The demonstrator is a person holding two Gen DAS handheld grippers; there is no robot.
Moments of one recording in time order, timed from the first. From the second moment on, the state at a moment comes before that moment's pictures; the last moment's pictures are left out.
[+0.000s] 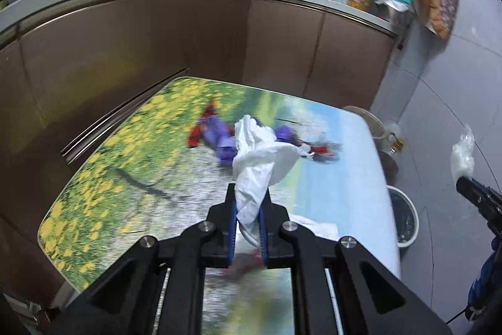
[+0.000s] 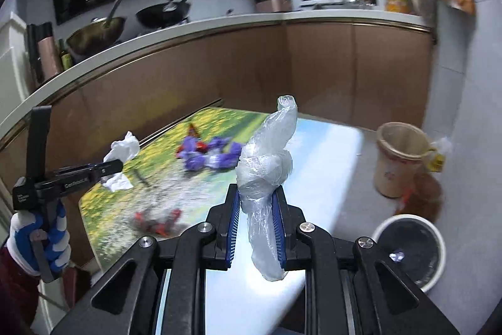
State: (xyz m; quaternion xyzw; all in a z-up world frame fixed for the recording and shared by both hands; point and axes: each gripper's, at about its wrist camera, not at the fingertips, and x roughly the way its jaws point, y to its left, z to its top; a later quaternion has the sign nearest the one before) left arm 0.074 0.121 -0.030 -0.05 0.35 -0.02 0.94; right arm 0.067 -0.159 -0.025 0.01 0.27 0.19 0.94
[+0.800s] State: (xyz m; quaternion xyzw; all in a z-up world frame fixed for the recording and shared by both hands) left arm 0.164 -0.167 -0.063 0.08 0.38 -0.23 0.89; right arm 0.088 -0.375 -0.083 0.13 0.28 -0.02 0.95
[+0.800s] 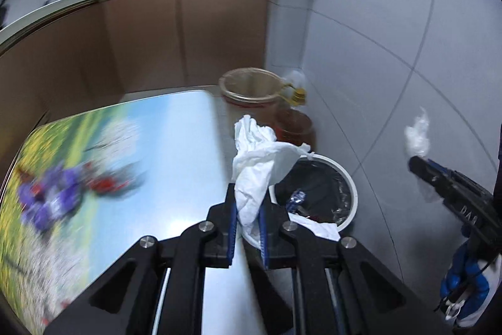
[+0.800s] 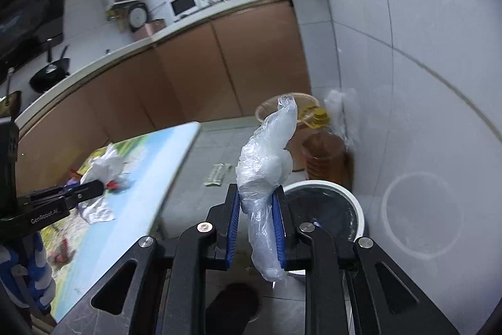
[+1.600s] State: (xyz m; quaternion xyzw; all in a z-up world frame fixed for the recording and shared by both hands) left arm 0.288 -0.334 -0.194 0.11 0.48 -0.28 0.82; right arm 0.216 -0.449 -0.249 0.15 0.43 -0.10 0.88
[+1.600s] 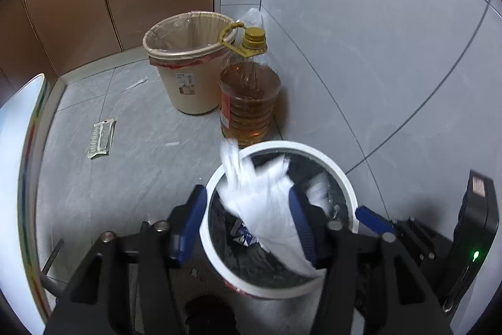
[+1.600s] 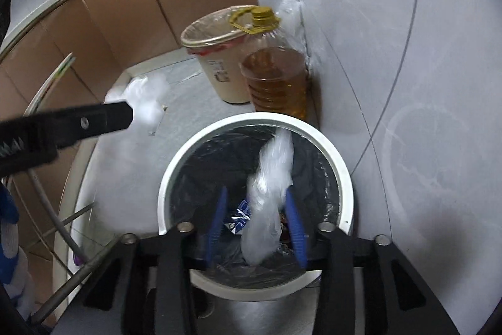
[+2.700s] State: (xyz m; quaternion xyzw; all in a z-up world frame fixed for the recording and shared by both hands) left arm 0.128 -0.146 0.015 0.05 0.24 -0.16 0.96; right arm 0.100 -0.326 -0.050 0.07 0.27 -0.09 0.96
